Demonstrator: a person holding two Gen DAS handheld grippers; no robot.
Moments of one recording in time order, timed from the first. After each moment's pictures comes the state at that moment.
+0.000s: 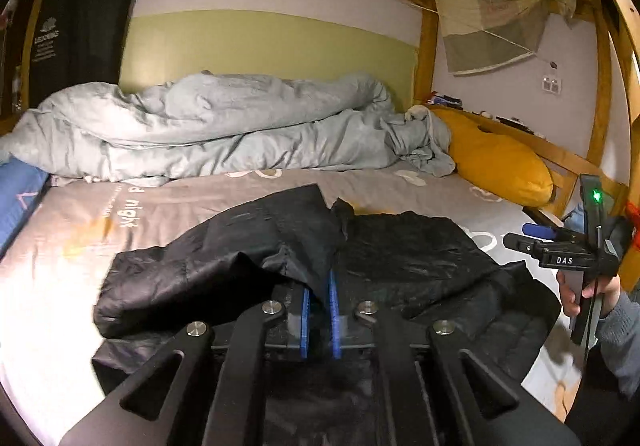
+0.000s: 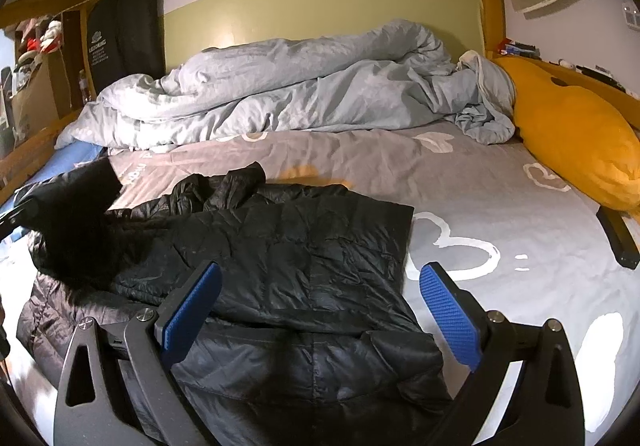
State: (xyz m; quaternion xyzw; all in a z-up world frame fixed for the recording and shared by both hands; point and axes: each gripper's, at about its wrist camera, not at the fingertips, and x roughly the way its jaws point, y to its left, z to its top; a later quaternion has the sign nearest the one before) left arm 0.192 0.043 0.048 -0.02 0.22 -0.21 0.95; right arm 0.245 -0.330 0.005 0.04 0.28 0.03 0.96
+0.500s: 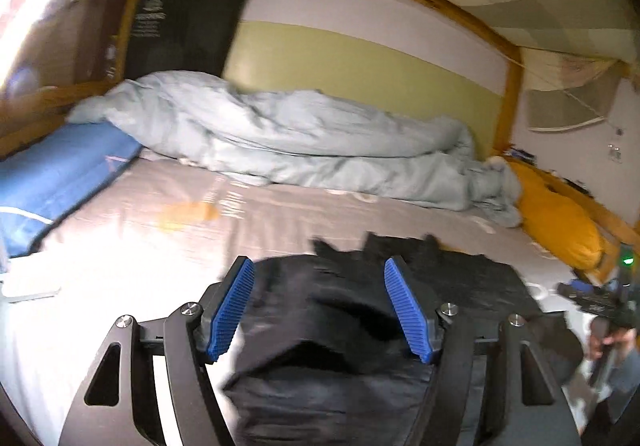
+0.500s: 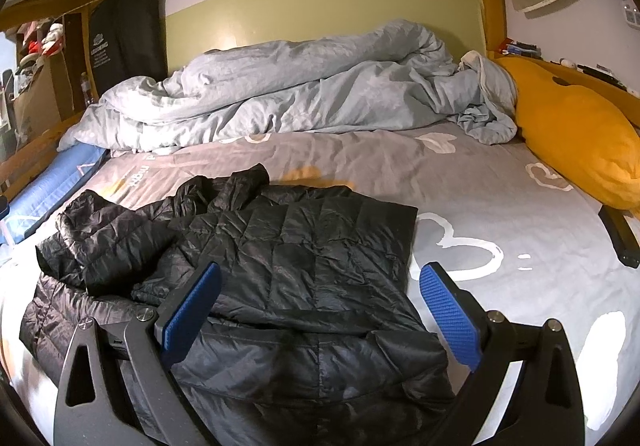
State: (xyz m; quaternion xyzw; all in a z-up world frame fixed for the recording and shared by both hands) left arm 0.171 0.158 0.054 -0.08 0.20 -0.05 0.98; right arm 0.244 -0.328 0.004 0.04 0.28 0.03 0.96
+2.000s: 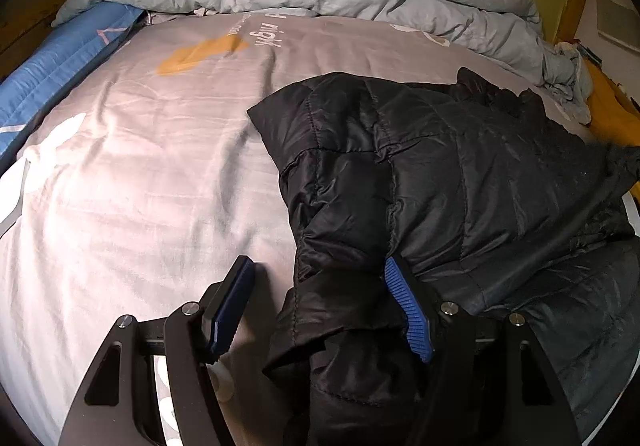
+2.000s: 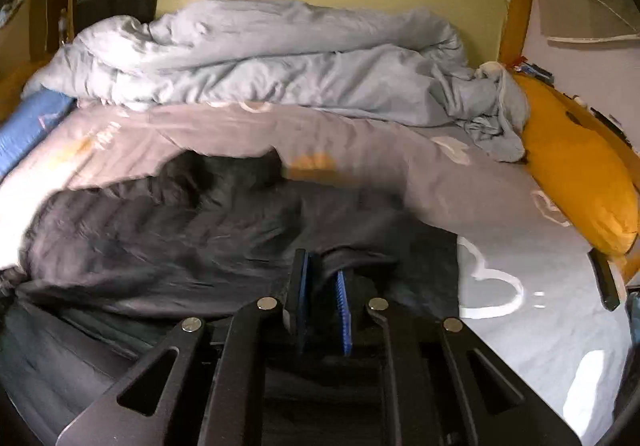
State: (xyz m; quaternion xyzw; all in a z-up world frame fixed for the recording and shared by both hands) left arm 0.270 0.169 -0.085 -0.05 0.45 -0.02 0.89; right arm 0.319 -0.241 0.000 -0.05 0.35 -0.03 0.94
